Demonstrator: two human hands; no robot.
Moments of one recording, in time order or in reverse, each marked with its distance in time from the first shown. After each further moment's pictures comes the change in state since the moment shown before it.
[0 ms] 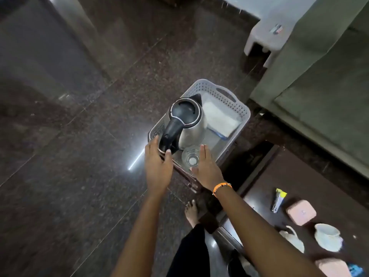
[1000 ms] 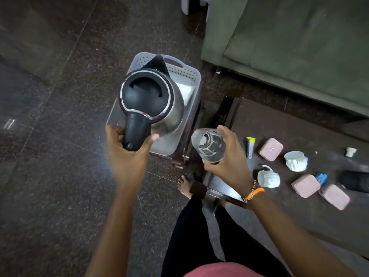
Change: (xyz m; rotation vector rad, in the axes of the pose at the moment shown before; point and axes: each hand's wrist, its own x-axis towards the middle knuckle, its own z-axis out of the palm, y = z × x) left_hand -0.030 0.048 -0.012 -0.188 -0.096 0.310; right_hand -0.132 0.060 -0.042 0.366 0.599 0.127
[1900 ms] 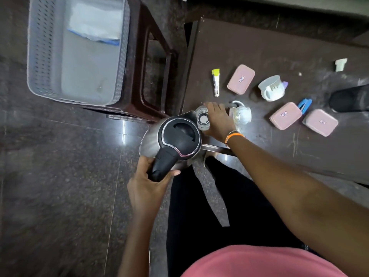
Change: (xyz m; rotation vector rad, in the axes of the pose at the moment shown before) left_hand -0.245 -0.035 0.070 0.454 -0.416 -0.179; right_hand -0.065 0.216 0.000 -0.397 -0.372 0.170
